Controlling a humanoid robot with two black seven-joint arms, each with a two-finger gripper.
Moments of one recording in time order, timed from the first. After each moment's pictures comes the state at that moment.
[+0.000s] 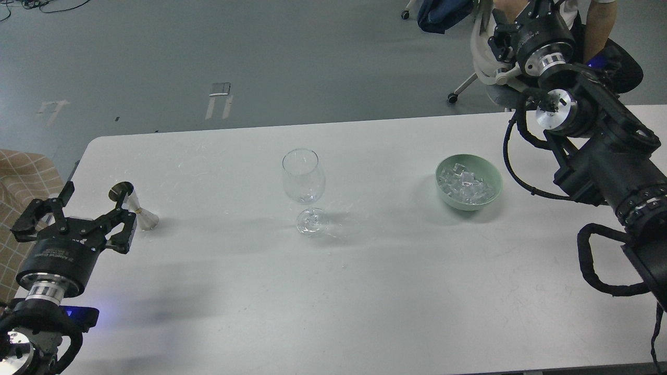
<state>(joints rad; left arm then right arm) 0.30 0.25 -1.73 -1.69 -0.19 0.02 0.06 1.01 -0.12 1.11 0.45 -0.50 0.10 0.29</state>
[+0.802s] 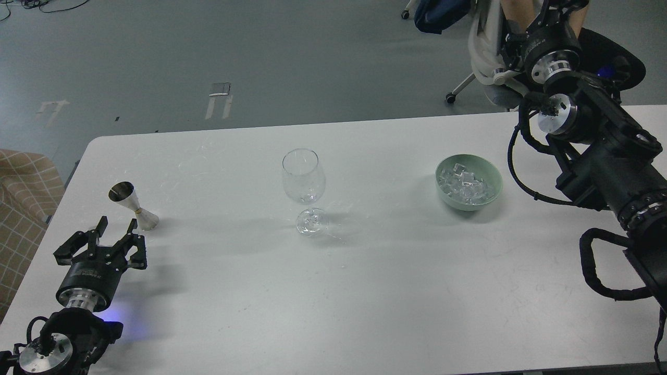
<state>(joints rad) 0.11 0.21 -1.67 -1.21 -0.19 -0.20 0.09 0.99 -0.13 1.11 0.45 -0.50 0.00 0.29</state>
